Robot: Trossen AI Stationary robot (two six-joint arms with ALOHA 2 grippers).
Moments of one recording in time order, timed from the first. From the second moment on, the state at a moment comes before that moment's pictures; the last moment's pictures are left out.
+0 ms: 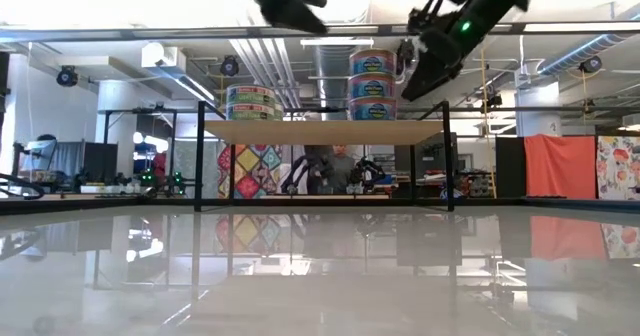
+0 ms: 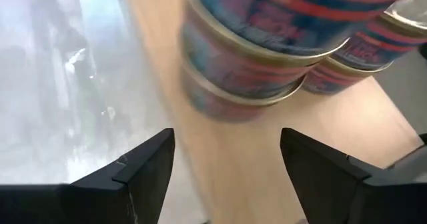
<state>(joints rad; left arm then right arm) 0.04 1.47 1.31 -0.44 -0.04 0.12 -0.43 1.25 0.99 -0.46 0.08 -0.17</state>
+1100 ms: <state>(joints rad) -0.94 1.45 1.29 -0.92 -0.25 -1.03 0.57 1.64 0.96 0.25 0.35 0.63</state>
